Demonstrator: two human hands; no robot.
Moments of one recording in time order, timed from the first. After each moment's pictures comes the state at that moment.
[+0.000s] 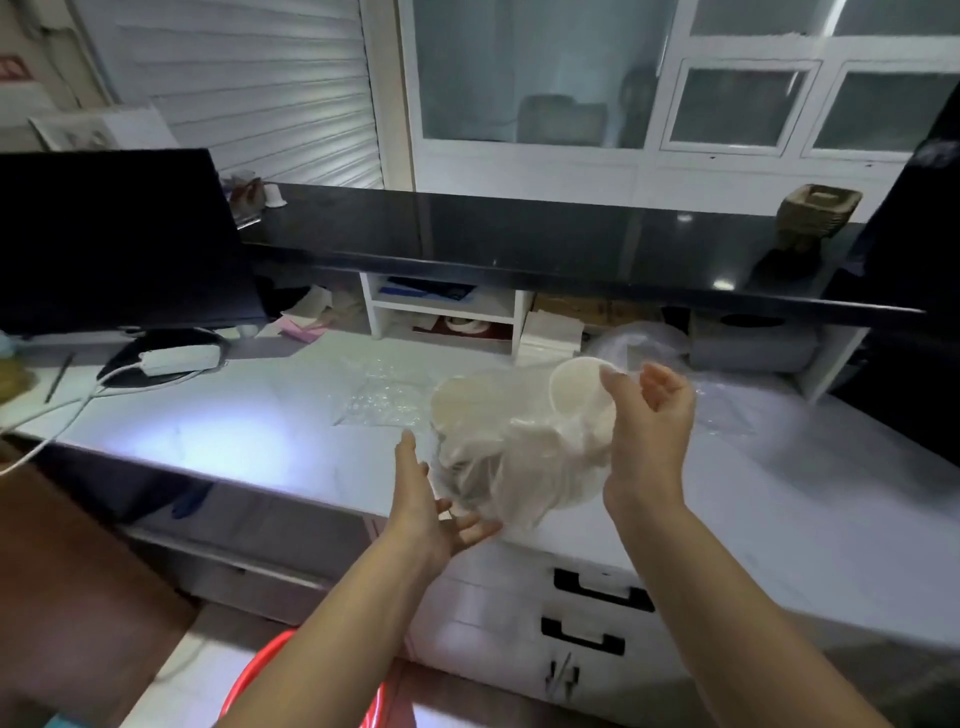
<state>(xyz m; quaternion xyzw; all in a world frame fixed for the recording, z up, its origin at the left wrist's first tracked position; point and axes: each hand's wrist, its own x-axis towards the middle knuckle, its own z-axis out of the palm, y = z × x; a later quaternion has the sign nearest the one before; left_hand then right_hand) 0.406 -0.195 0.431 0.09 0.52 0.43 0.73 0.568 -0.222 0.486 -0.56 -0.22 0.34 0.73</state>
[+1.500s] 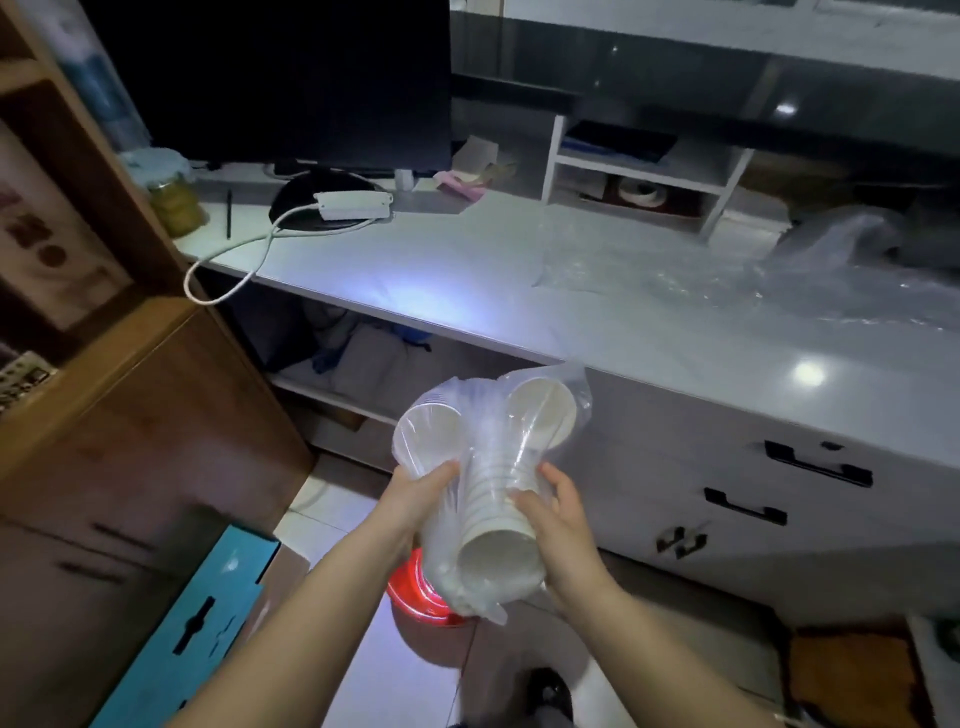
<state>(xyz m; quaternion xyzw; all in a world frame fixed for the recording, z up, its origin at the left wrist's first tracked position) 0.042 -0.266 0.271 0.30 0.61 0.33 0.66 0.202 -0.325 0.276 -0.58 -0.25 0.60 0.49</state>
